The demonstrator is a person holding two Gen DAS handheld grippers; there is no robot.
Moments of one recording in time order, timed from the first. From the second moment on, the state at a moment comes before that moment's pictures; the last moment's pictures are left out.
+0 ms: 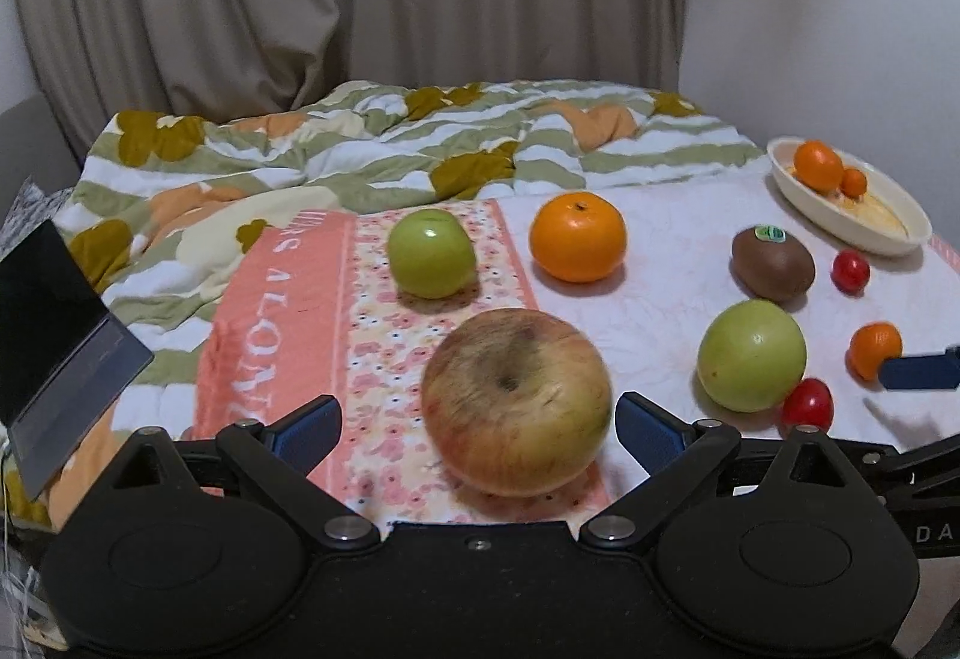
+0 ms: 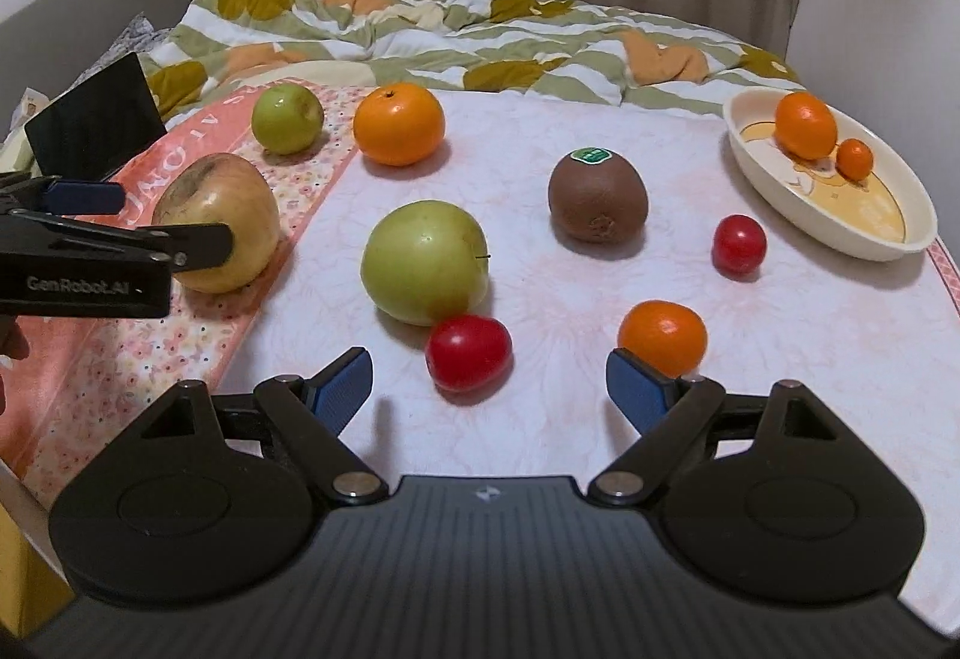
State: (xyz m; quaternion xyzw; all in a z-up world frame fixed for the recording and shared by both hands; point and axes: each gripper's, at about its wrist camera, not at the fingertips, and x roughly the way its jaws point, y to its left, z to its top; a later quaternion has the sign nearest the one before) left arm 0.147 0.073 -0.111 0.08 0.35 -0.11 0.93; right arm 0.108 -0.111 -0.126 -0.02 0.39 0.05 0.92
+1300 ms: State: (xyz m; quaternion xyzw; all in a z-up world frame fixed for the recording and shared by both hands) left arm 0.143 0.070 -0.104 0.05 0.37 -0.13 0.92; right arm 0.115 -0.111 -0.122 -0.02 0.39 0.06 0.92
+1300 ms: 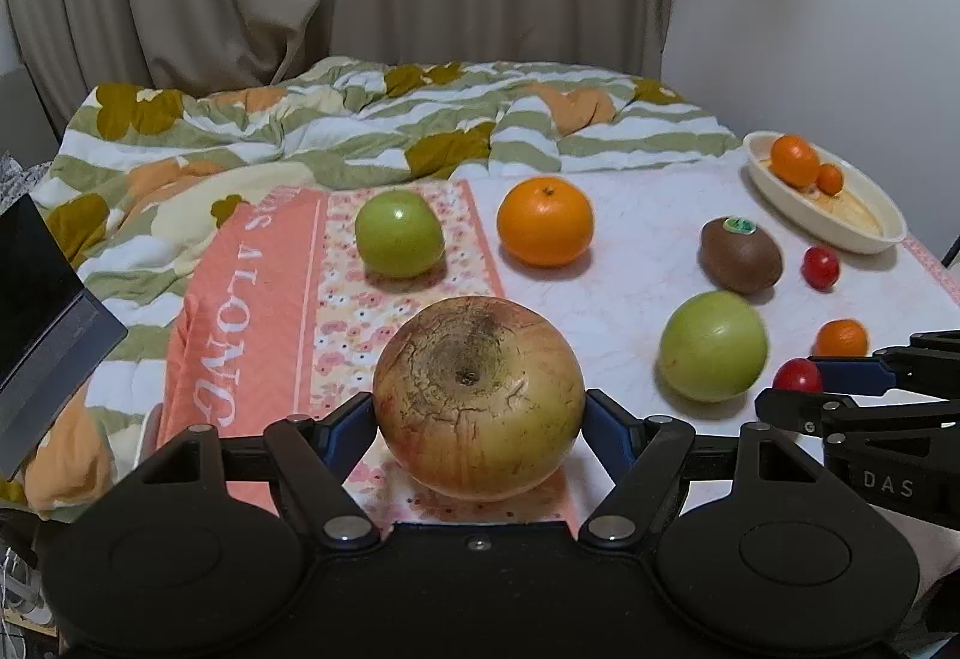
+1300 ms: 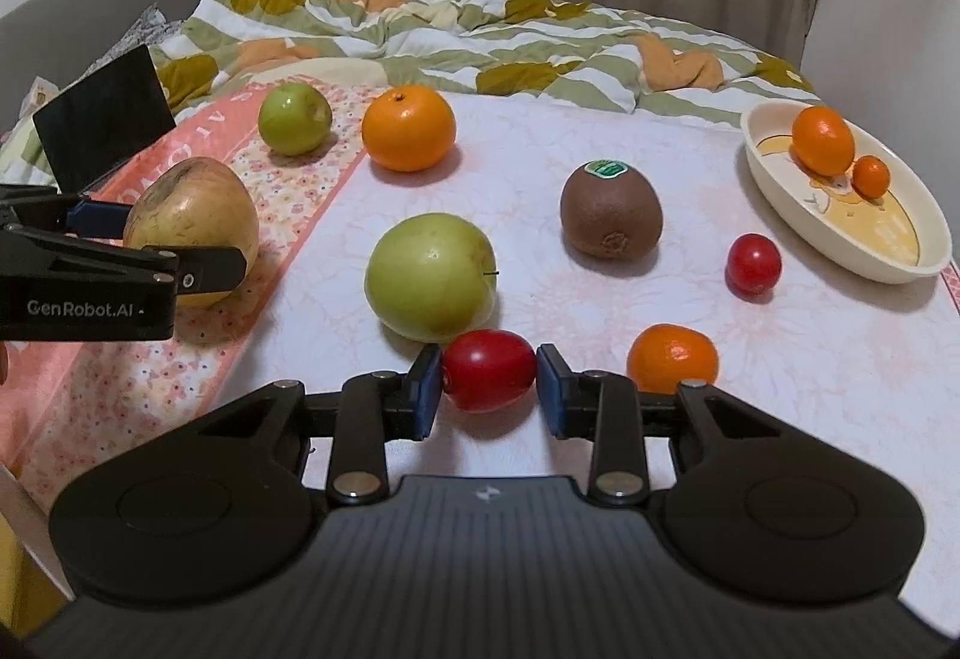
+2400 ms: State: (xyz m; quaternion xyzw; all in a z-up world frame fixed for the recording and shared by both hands) left arm 0.096 -0.094 0.010 0.02 0.30 -0.10 0.95; right arm 0.087 -0.294 -0.001 0.00 0.35 0.09 0.93
